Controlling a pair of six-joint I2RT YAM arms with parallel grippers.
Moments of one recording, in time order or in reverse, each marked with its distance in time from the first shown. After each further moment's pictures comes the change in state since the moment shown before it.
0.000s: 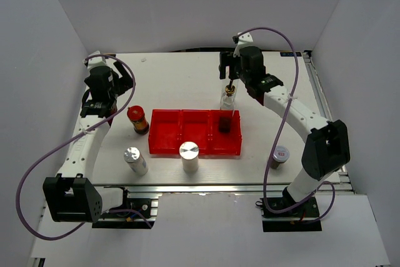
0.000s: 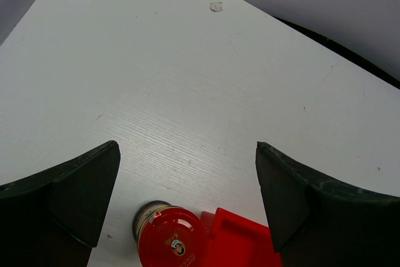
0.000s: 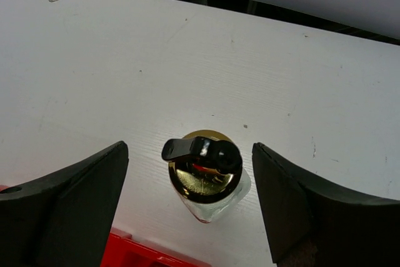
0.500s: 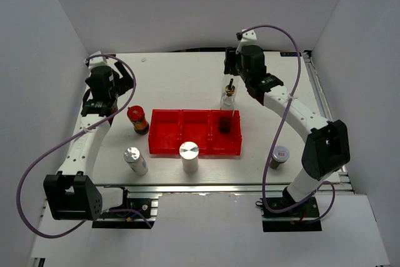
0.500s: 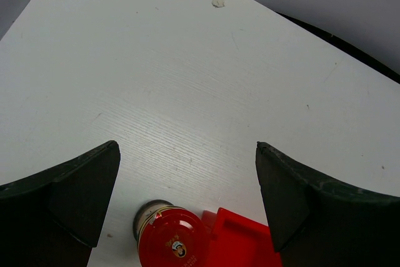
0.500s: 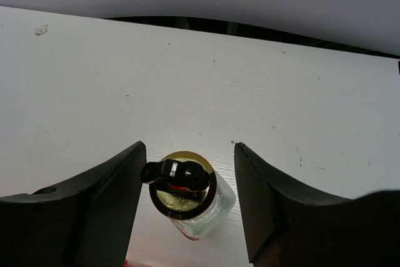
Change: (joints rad) left arm 0.000 0.016 0.000 0.000 0.001 0.000; right arm -0.003 0.004 0.000 0.068 0.084 0.016
